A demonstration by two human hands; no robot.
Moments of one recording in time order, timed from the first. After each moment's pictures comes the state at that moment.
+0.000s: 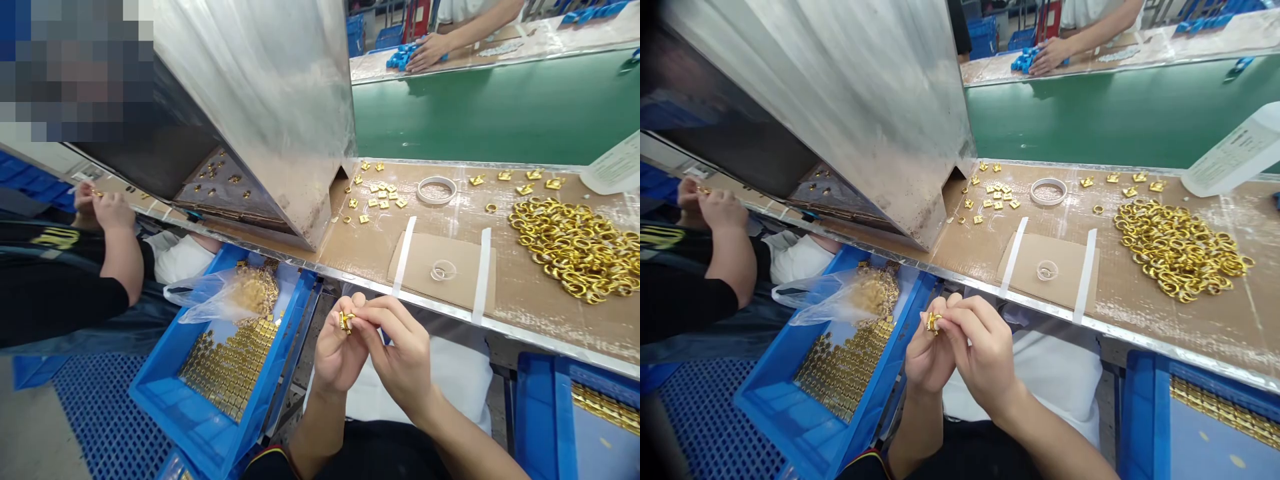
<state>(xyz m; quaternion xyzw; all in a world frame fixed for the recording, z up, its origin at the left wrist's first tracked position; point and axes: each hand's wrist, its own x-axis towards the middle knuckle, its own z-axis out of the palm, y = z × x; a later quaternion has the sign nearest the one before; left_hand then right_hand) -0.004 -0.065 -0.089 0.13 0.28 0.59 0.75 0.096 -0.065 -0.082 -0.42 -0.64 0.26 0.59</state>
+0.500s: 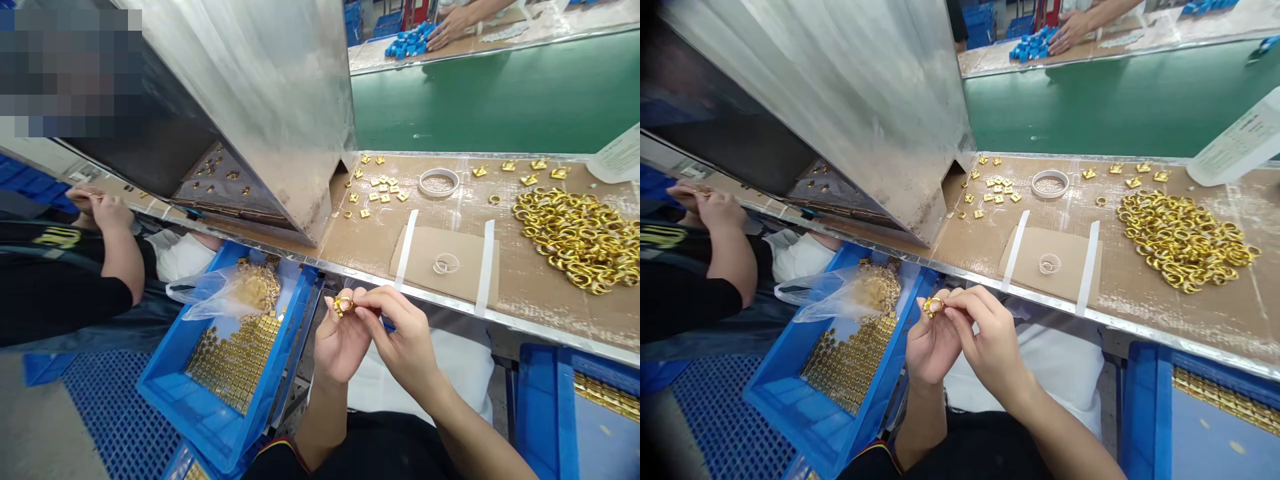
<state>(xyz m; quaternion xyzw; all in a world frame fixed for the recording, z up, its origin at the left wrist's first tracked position) -0.007 -0.059 -0.084 0.00 0.27 0.60 0.76 0.101 -0.059 -0.085 -0.42 -0.64 0.33 0.56</state>
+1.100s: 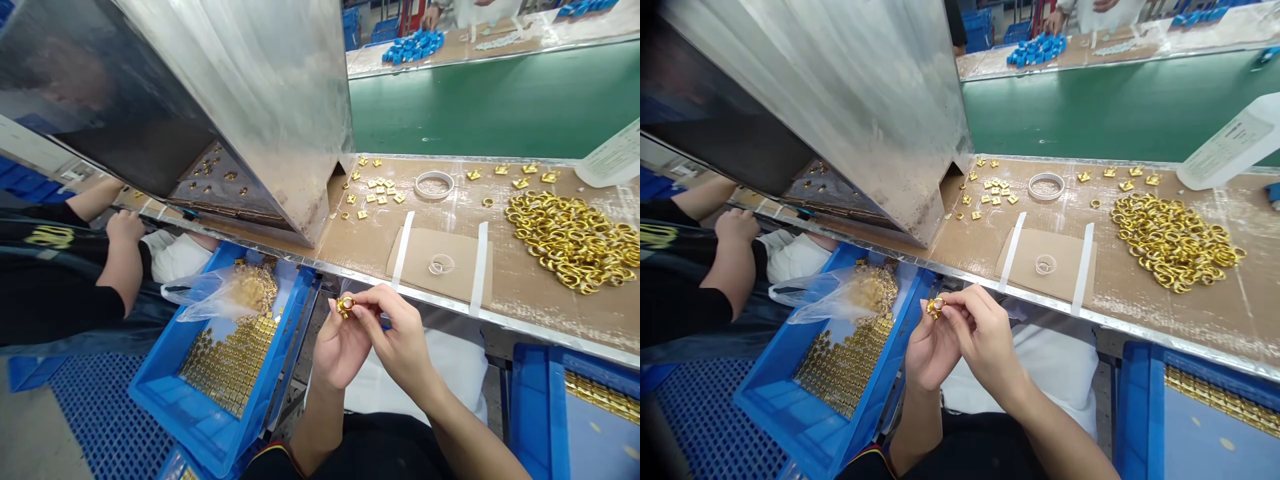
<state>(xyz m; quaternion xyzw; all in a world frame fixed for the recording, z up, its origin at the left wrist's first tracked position) -0.007 -0.065 -0.090 -0.04 0.30 0.56 0.77 0.099 -0.059 -0.087 -0.43 -0.61 0.36 0.56</state>
